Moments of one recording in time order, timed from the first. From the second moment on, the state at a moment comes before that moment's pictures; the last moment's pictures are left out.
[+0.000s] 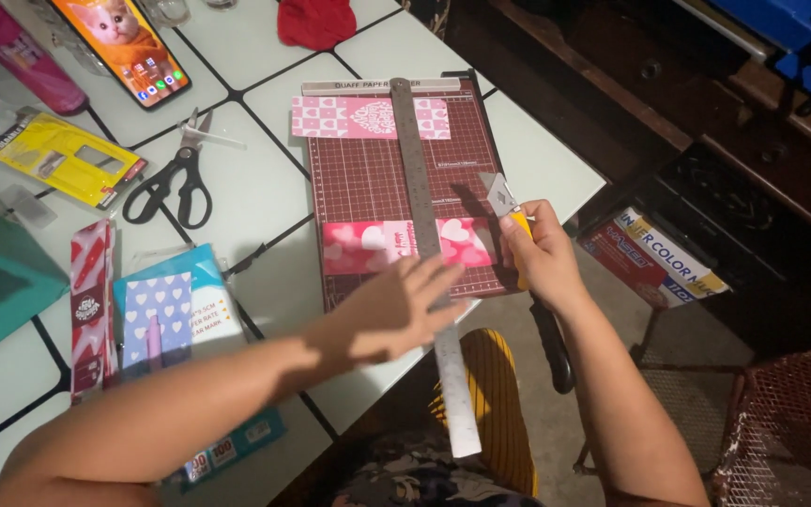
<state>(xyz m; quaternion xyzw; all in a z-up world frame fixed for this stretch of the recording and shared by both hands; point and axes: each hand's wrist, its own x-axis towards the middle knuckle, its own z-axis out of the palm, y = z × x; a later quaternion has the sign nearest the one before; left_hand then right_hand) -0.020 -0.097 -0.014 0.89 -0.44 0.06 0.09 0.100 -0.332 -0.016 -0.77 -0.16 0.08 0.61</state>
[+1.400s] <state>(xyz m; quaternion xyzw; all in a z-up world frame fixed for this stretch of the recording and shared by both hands) 0.007 -0.091 0.033 0.98 -0.17 -0.08 0.10 0.112 -0.339 -0.038 -0.72 -0.22 0.16 0.64</state>
